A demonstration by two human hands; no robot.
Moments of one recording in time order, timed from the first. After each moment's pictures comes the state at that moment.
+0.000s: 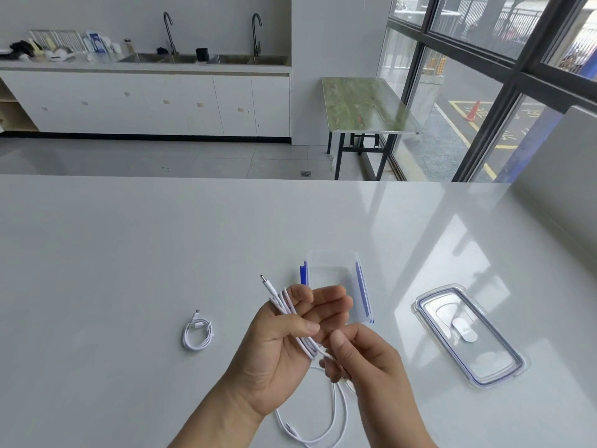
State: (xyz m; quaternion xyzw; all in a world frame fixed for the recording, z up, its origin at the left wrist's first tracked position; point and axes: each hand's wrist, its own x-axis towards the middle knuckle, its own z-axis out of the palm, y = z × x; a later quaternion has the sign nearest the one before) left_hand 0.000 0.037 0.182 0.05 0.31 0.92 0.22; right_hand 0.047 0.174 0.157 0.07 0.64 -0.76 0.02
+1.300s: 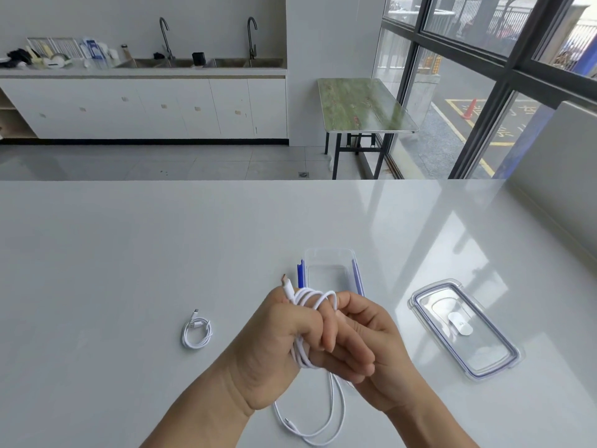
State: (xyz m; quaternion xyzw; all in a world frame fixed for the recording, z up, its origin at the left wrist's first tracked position) left_hand 0.011 0.039 0.239 0.15 0.50 0.78 0.34; right_hand 0.026 0.187 0.180 -0.06 0.42 -0.89 0.15
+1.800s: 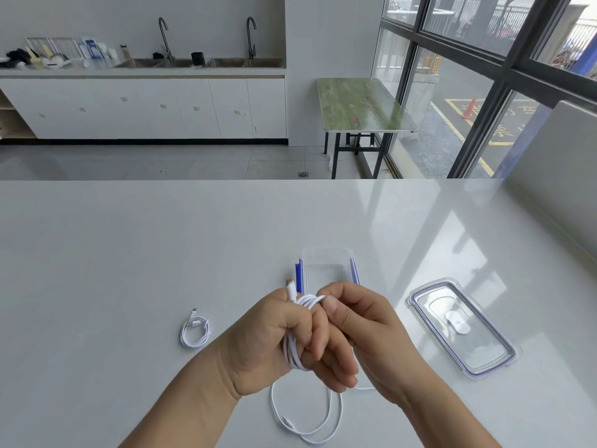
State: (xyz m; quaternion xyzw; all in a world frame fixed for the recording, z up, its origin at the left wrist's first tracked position) left_hand 0.000 0.034 0.230 0.16 0.49 0.75 0.42; right_hand 0.022 0.197 0.190 -0.06 0.60 -0.79 0.09
